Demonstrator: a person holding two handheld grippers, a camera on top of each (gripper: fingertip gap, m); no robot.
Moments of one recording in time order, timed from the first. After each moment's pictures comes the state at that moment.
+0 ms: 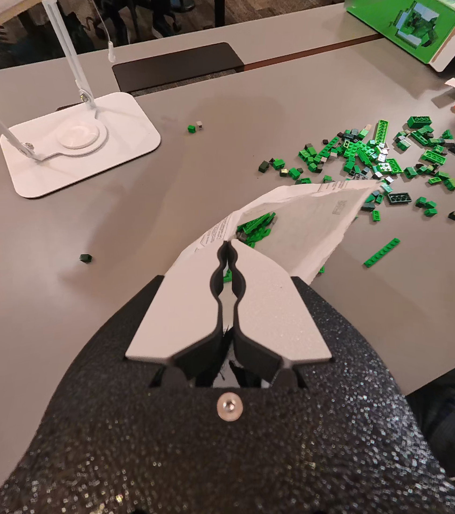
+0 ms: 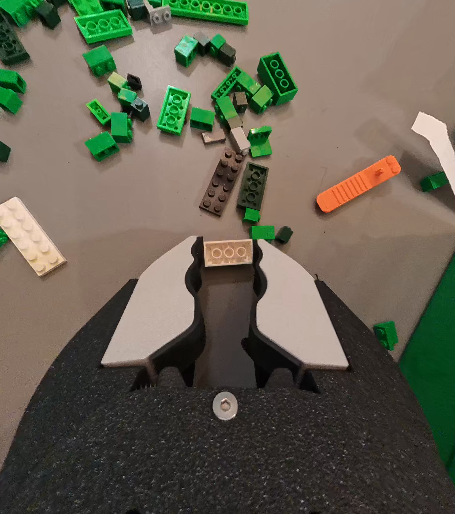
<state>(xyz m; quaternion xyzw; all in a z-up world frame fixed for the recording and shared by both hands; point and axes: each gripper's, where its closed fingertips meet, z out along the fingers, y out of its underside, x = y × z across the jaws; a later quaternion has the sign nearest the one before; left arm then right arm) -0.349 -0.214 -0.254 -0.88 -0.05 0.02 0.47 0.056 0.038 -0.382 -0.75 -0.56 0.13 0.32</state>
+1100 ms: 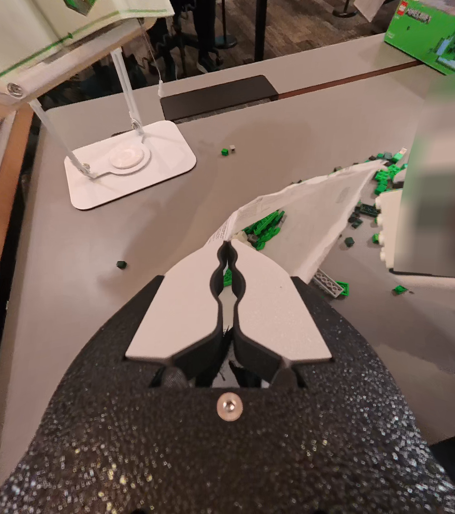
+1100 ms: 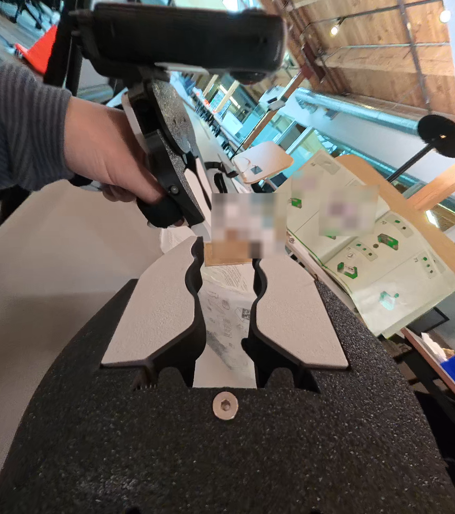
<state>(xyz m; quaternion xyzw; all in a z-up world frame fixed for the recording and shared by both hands) -0.364 -0.212 -0.240 -0.86 -0.08 0.08 0.50 -0.295 -0.226 -0.192 -0.21 -0.67 0.38 0.61</state>
